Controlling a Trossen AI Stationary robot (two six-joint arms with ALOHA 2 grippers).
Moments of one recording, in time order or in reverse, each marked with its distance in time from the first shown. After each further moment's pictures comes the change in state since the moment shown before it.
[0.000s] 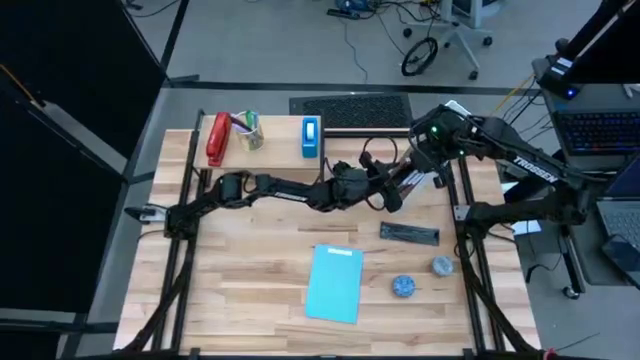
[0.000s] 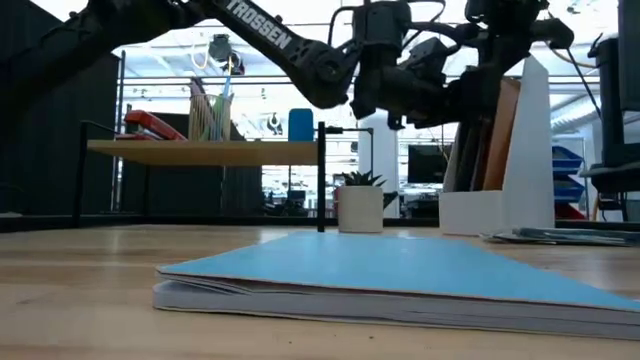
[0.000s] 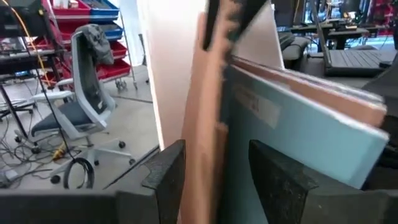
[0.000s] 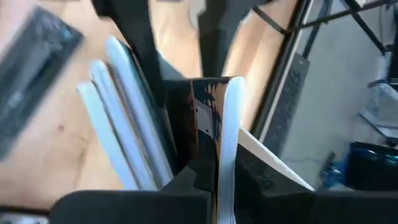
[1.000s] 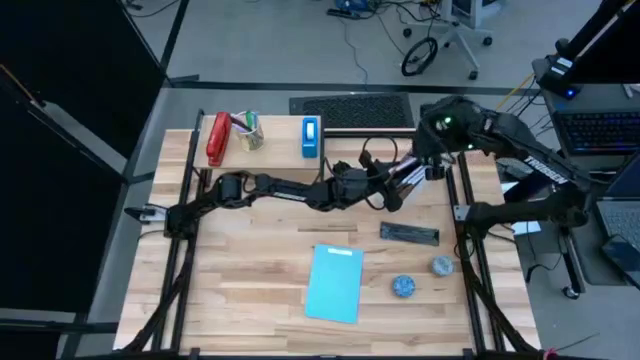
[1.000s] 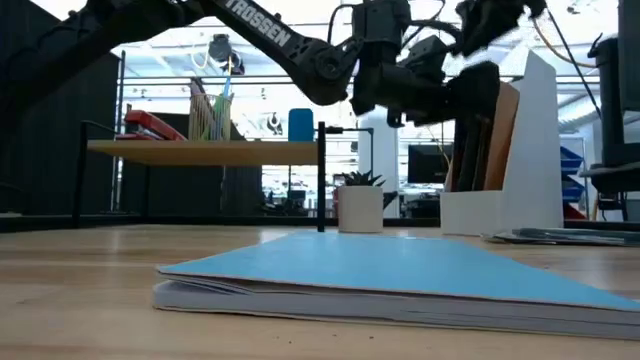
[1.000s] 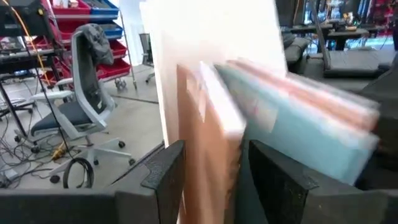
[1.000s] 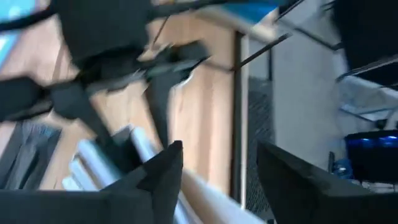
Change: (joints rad) left arm -0.009 -0.026 0.002 0.002 0.000 0.001; right arm 0.001 -0.020 0.156 0.103 -0.023 0.299
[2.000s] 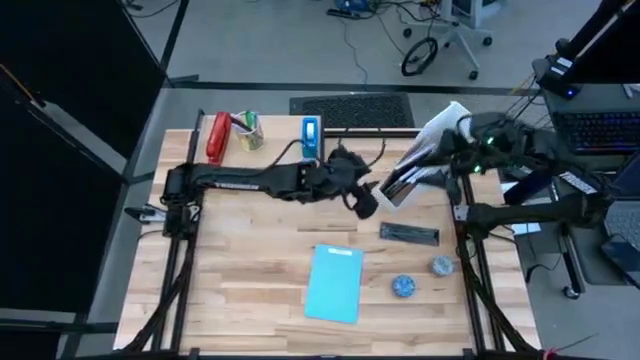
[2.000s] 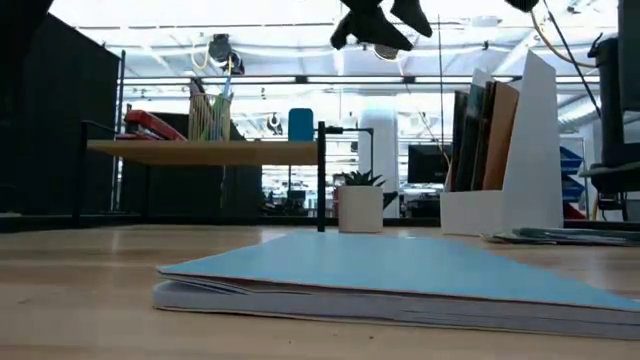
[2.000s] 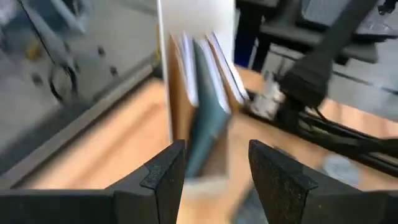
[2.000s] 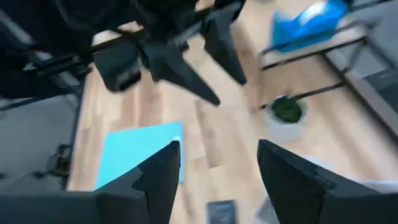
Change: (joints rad) left arm -0.121 -0.443 -0.001 -1.012 0.008 -0.448; right arm 0.286 -0.228 -0.175 0.093 -0.227 0.846
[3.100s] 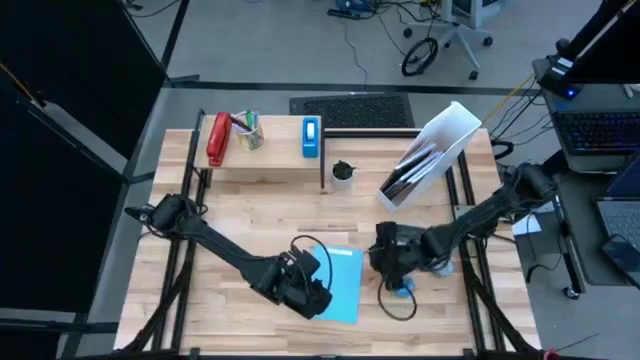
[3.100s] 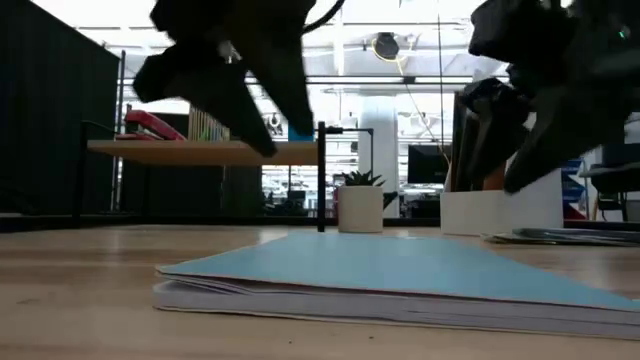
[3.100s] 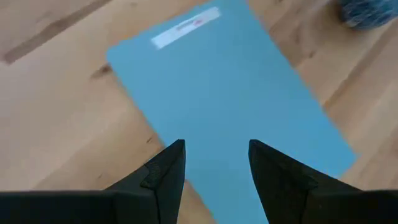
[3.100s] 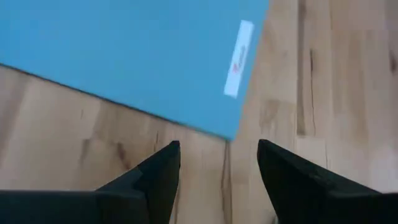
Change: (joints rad) left arm -0.490 0.031 -0.353 -0.289 -0.075 -0.943; right arm 0.747 0.675 -0.466 0.694 0.639 -0.017
